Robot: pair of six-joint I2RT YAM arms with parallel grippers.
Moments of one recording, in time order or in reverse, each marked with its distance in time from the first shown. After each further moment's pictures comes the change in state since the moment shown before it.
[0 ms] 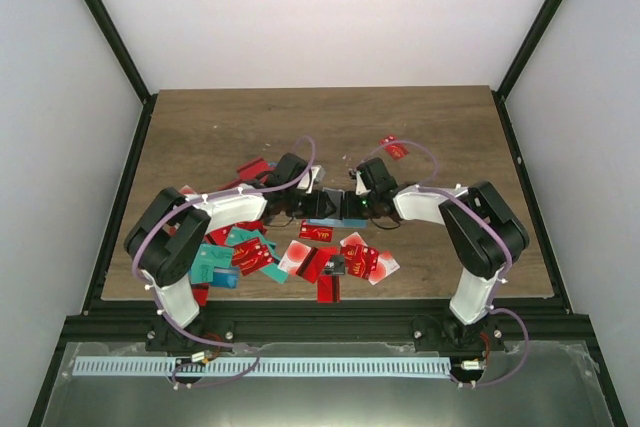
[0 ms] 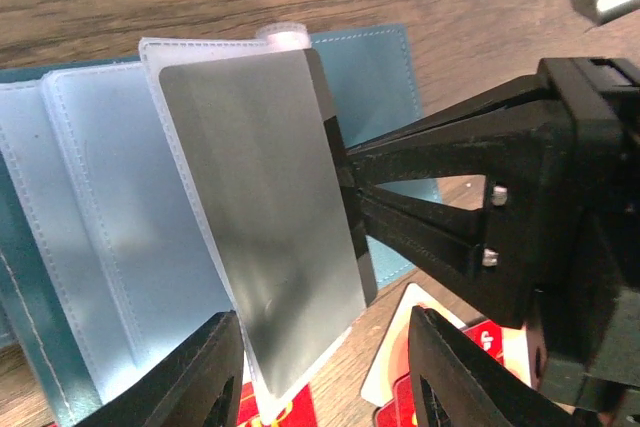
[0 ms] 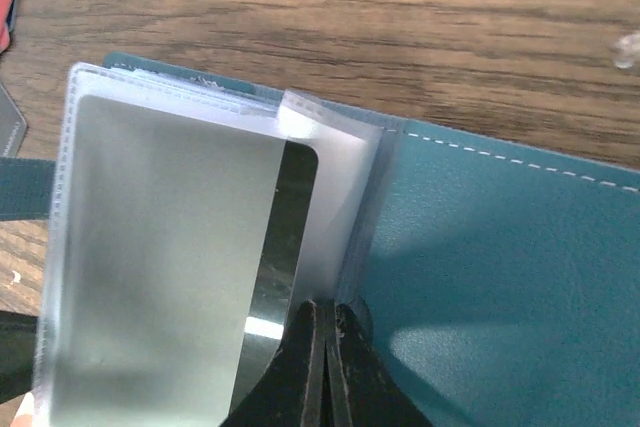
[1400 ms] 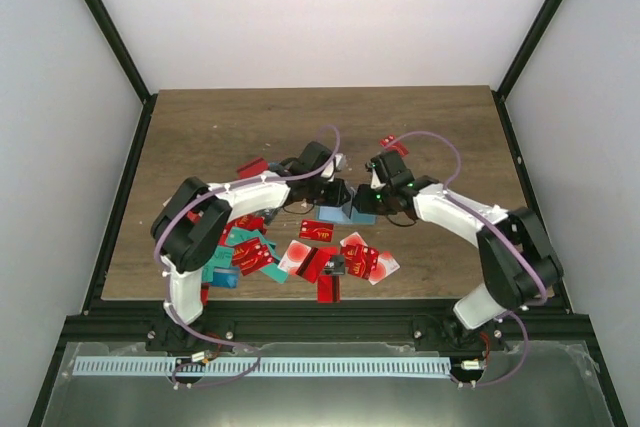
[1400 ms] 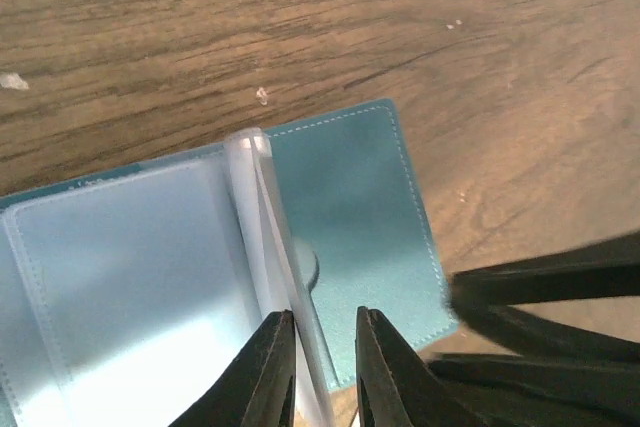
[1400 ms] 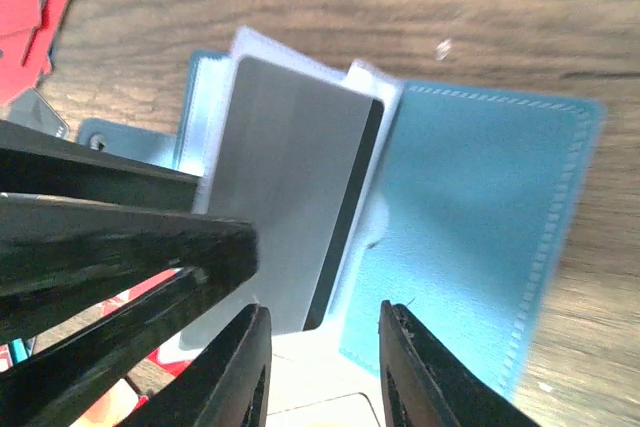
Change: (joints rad) left arm -0.047 0.141 0.217 -0.024 -0.032 0.003; right arm -0.025 -0.203 0.019 -0.266 0.072 0.014
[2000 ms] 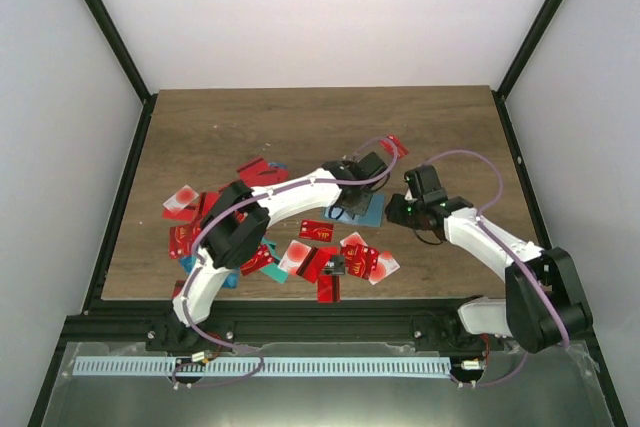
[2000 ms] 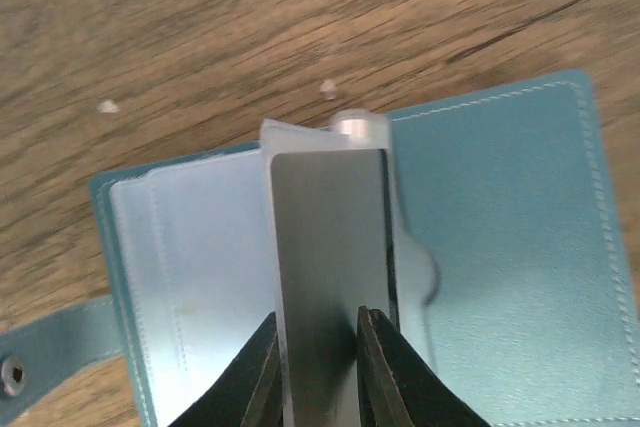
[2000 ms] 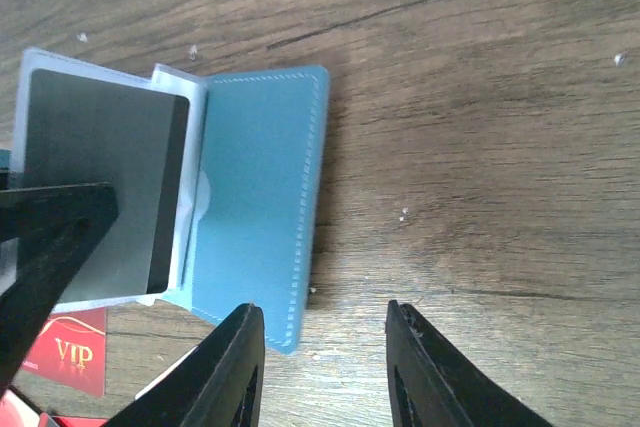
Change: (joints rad) left arm -0.213 0.254 0.500 -0.561 -0.567 0.080; right arm -0.159 -0.279 -0.233 -0.024 0.103 0.063
